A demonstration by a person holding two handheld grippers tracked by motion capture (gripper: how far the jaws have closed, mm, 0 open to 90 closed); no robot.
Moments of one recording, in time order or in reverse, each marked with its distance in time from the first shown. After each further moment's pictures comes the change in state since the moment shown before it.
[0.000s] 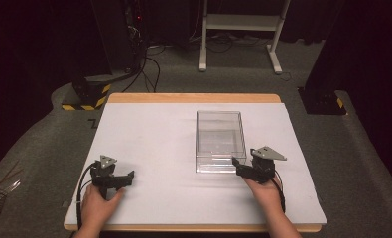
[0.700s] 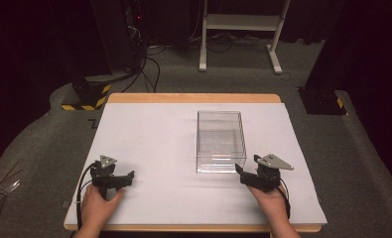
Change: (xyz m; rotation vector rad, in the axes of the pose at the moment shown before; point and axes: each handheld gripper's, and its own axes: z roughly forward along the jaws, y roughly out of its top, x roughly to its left) left arm 0.000 0.000 0.000 0.000 0.000 0.001; right arm 0.003 -0.013 -0.024 -0.020 0.013 -0.004
